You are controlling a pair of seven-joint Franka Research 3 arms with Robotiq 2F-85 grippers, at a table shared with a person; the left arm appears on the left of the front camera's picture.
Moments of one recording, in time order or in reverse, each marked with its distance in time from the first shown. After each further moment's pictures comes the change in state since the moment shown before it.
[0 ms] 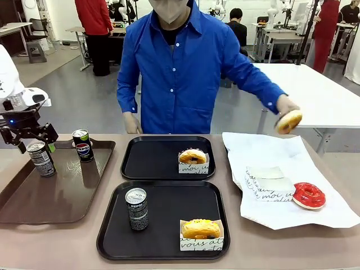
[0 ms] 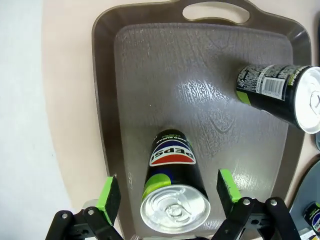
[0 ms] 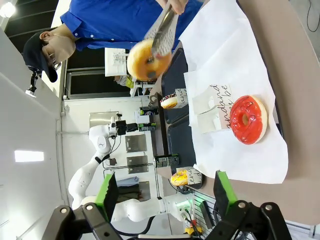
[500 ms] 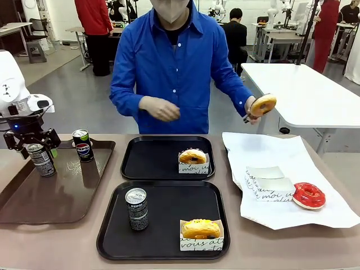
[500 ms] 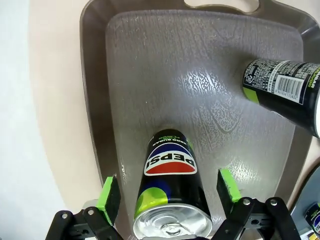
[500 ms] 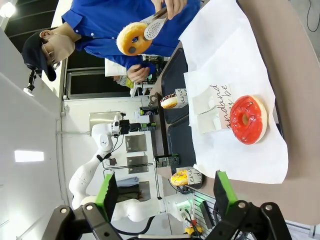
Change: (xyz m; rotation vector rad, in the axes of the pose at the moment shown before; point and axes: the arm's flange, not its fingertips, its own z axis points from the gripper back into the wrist) left arm 0.002 -0.003 -0.019 0.001 0.052 0.005; right arm 0.000 0.000 0.000 0.000 0.000 0.000
